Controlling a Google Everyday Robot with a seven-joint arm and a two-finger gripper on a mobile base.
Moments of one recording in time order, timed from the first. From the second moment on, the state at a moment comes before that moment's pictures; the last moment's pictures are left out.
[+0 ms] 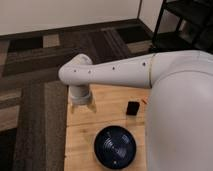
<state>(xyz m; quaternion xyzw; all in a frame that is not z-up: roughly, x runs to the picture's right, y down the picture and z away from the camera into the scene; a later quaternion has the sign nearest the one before) -0.104 0.099 0.704 -0.26 0.23 0.64 0.68</state>
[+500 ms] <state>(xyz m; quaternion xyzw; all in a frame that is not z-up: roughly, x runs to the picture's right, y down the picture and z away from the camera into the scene) -0.079 0.097 0.703 -0.25 0.23 0.66 0.67</state>
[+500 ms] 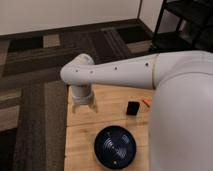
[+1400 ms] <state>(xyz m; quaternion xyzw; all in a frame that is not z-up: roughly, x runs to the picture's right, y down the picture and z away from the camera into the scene) 0.037 0.106 0.688 -0.22 0.25 0.70 0.63</state>
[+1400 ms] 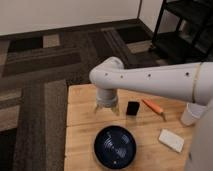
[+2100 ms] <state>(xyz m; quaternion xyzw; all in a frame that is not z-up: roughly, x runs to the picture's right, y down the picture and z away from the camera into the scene) 0.106 0.129 0.703 -0.26 0.22 0.69 0.63</state>
